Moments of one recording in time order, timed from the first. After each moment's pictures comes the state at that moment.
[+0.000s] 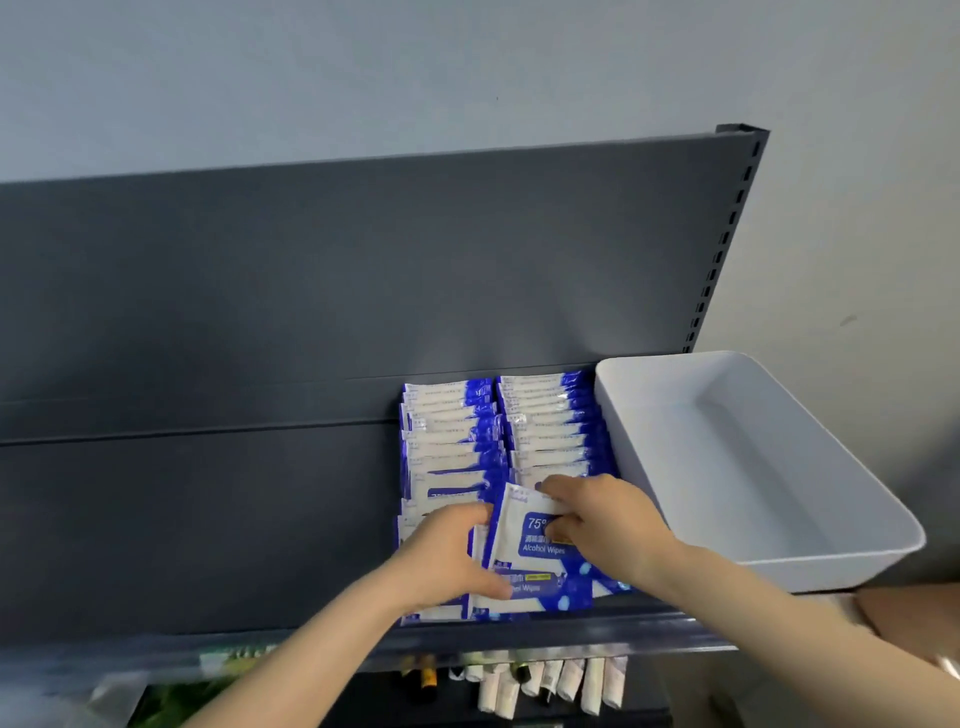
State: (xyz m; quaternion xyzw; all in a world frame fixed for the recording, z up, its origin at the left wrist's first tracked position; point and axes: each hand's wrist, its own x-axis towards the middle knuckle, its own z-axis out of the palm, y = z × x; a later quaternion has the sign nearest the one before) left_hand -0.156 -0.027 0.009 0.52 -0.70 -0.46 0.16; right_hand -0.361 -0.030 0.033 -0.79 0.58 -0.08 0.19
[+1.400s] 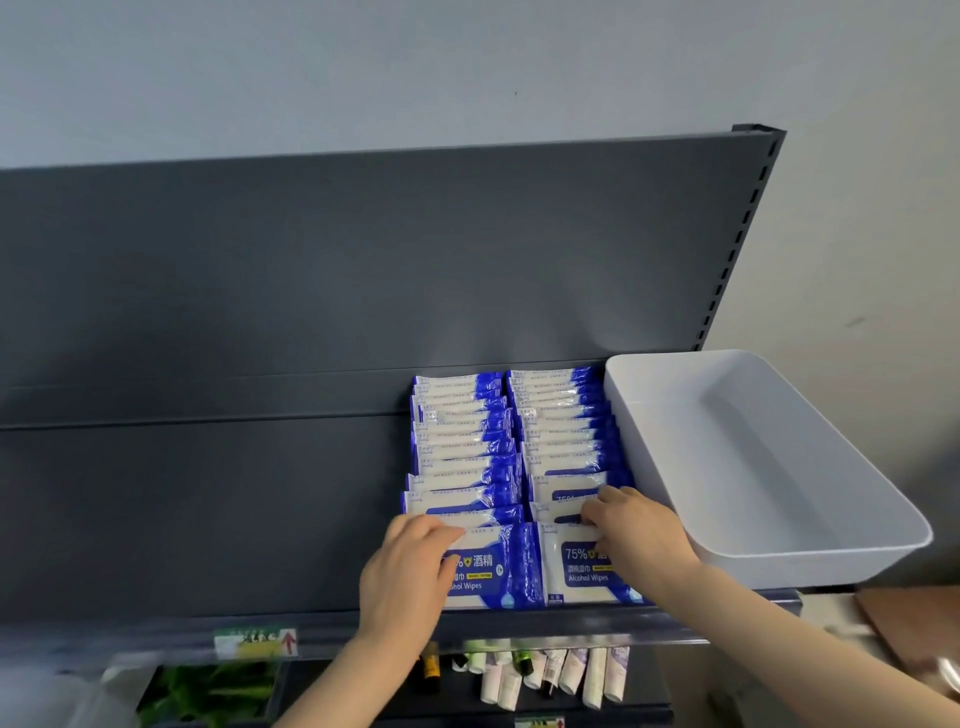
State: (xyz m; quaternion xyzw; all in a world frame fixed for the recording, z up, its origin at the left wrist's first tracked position) left_hand -0.122 0.000 -0.053 0.64 -0.75 -0.05 0.20; right_hand -0.382 -0.036 -0.029 -0.80 0.60 0.03 0.02
